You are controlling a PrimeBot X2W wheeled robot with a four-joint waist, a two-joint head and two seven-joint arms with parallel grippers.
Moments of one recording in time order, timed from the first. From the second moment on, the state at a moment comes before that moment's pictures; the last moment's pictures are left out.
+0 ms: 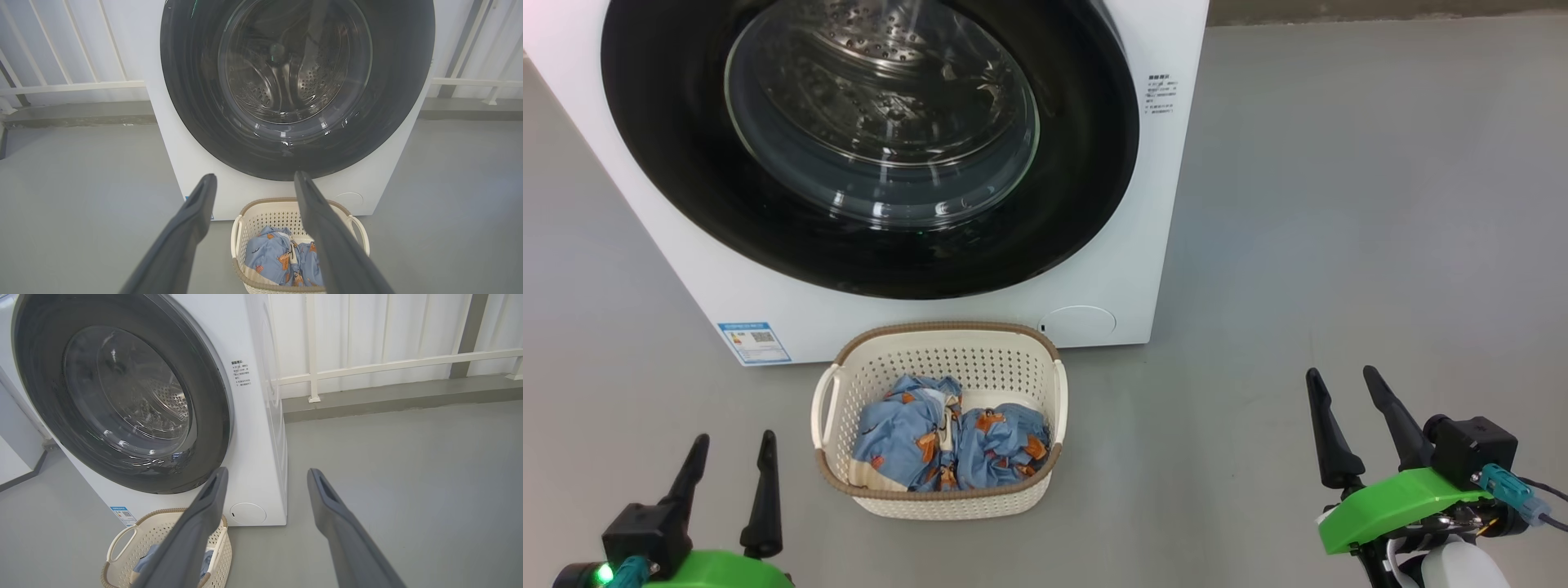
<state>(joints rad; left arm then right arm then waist) -0.06 0.21 -0.12 0.23 -0.31 0.06 -0.25 -0.17 -0.05 -0.07 0.30 0.22 0.13 -0.21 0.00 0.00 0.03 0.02</state>
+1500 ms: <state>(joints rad) -0.17 0.12 -0.13 0.18 -0.23 -0.03 -0.26 -1.05 -0.07 -0.48 0.67 0.89 0.13 0.01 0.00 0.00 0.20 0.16</state>
